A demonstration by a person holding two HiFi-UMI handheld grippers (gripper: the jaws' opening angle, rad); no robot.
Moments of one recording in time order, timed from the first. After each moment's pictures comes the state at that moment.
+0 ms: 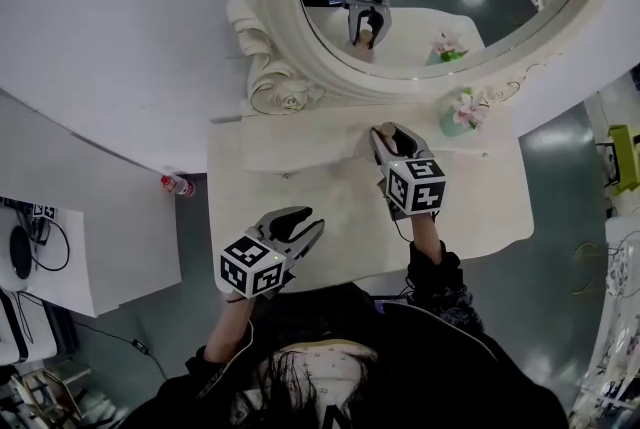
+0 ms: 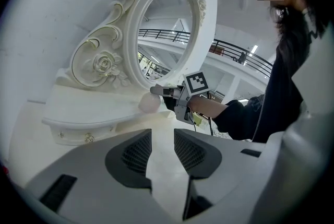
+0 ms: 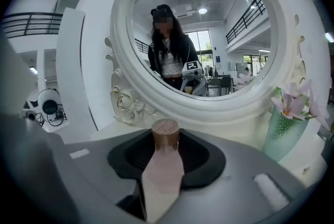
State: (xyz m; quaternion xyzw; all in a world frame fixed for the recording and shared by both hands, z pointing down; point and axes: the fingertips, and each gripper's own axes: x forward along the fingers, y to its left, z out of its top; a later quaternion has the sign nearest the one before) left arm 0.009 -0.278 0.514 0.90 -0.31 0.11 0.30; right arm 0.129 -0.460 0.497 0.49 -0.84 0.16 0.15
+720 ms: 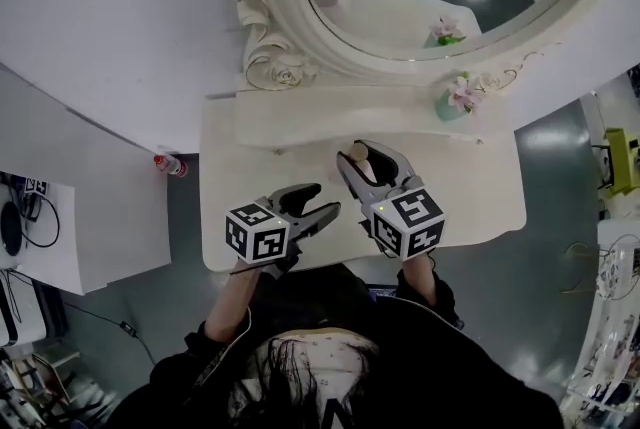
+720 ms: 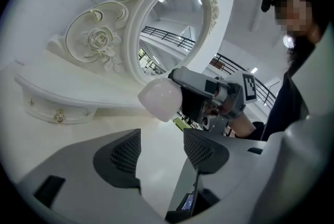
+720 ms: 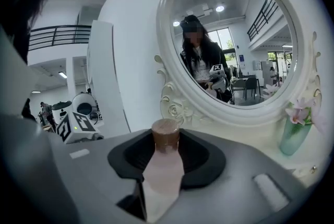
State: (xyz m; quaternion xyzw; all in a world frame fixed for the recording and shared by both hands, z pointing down) left arm 0.051 -0.274 0.520 0.88 -0.26 0.05 0.39; right arm 0.067 -0.347 0.433 0.37 -0.91 0.15 0.13
